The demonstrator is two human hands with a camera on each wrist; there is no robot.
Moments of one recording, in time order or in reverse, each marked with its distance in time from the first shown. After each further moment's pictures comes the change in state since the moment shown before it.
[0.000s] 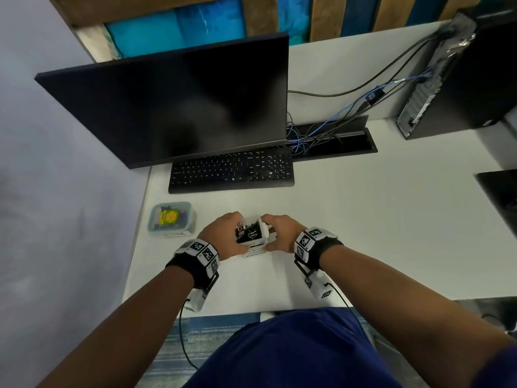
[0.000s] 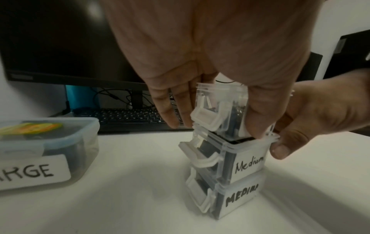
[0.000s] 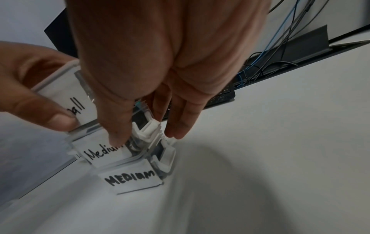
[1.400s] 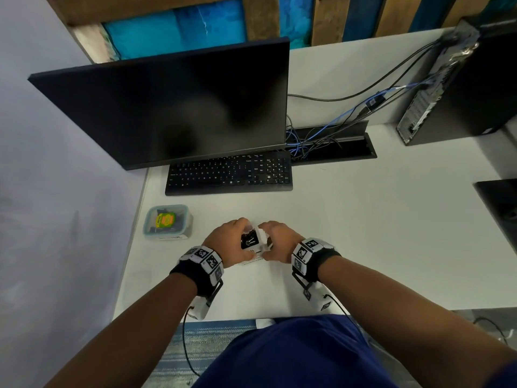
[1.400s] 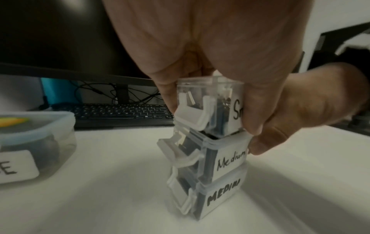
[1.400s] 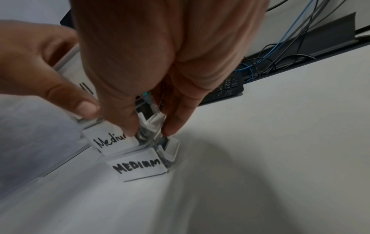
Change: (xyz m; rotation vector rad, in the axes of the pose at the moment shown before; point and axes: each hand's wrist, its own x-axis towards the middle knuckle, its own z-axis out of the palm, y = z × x) left_hand 0.005 0.016 0.006 -0.008 -0.003 0.076; right_hand -0.006 -0.008 -0.001 -0.052 0.008 -0.011
